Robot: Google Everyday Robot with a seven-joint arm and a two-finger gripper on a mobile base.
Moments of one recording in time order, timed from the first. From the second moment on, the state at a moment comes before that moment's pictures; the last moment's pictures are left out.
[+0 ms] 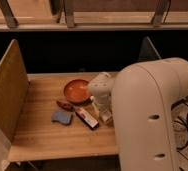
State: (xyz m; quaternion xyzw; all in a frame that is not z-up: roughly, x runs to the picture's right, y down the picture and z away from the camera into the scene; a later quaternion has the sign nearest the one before) arm 0.063 0.138 0.868 -0.26 0.20 0.42 0.85
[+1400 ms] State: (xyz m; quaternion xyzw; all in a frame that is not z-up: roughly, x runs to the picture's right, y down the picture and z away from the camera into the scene) arm -0.075 -0.003 0.950 -0.13 0.03 0.15 0.98
